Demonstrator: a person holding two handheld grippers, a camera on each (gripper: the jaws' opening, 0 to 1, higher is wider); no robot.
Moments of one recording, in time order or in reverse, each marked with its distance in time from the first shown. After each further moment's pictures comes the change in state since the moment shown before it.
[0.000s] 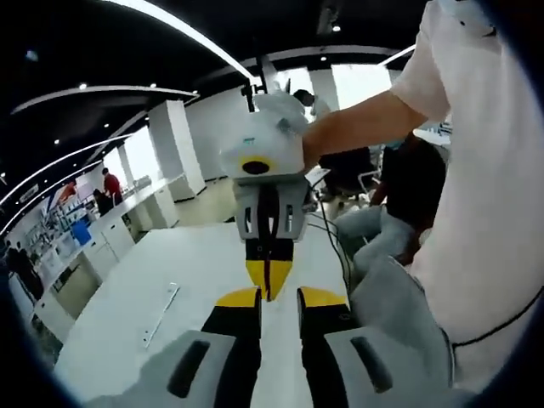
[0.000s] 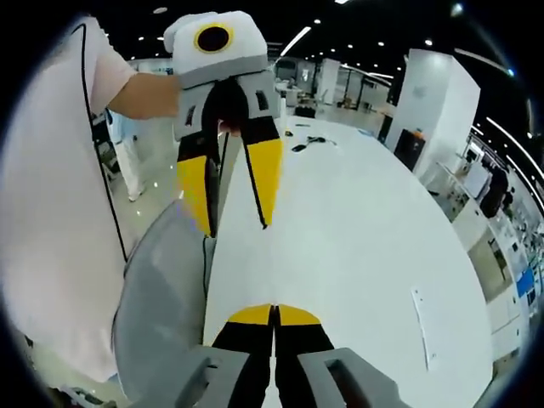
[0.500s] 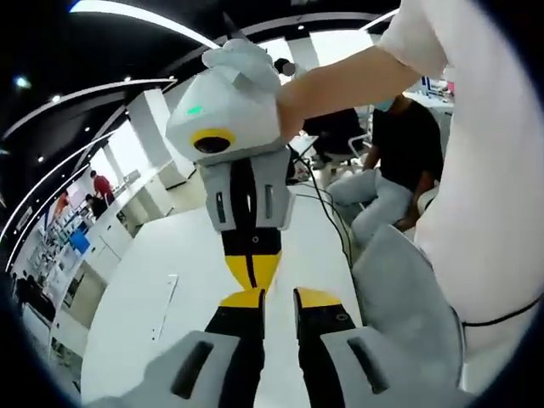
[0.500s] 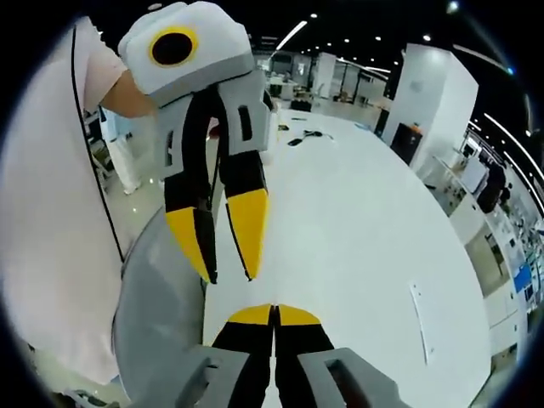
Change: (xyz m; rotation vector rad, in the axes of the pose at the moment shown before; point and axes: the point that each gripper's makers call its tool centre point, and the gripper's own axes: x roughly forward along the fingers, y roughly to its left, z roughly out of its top) left arm 0.020 -0.003 -0.021 0.095 0.168 -0.001; right arm 0.002 0.000 0.000 0.017 0.034 -0.018
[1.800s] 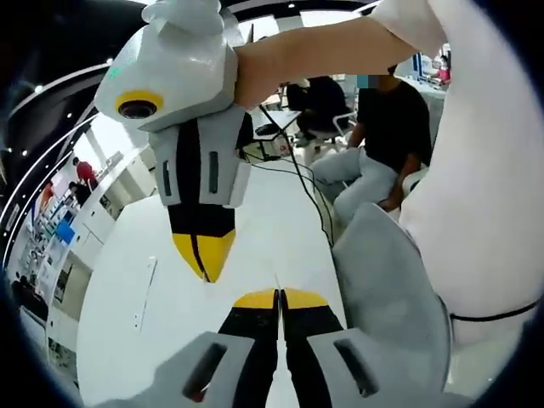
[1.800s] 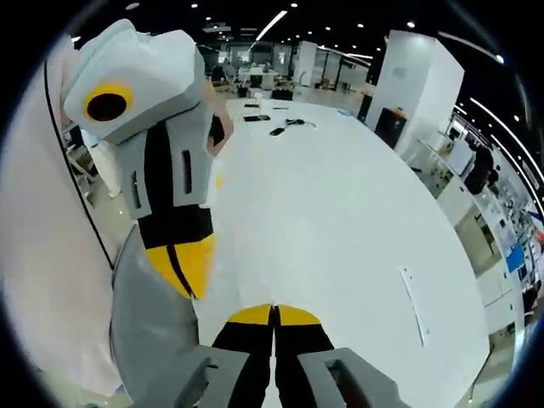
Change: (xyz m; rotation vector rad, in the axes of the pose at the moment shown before) left arm 0.013 -0.031 -0.022 -0.009 0.098 -0.100; right arm 0.000 -0.012 -0.004 0.076 0.058 -0.073
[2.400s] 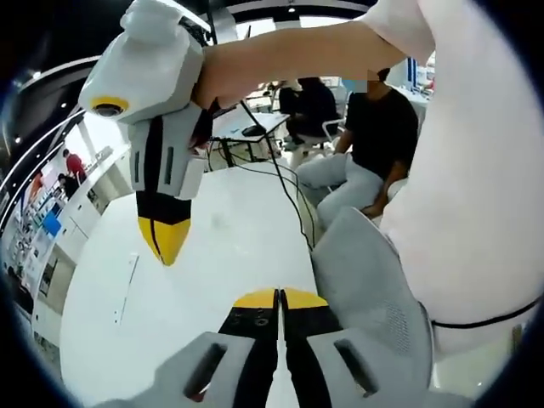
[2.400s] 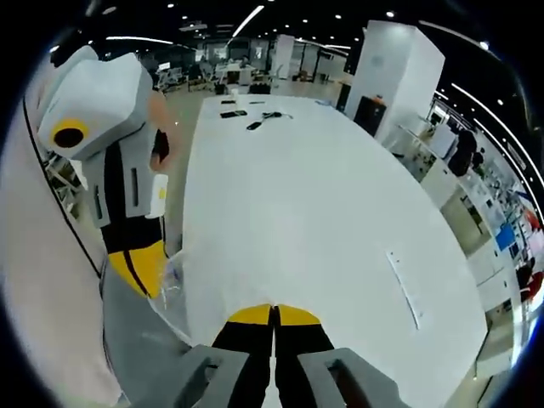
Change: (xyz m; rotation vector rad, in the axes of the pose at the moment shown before) left arm 0.003 -0.027 -0.002 -0.041 -0.018 -0.070; right arm -0.003 -0.022 -0.010 0.088 0.029 -0.079
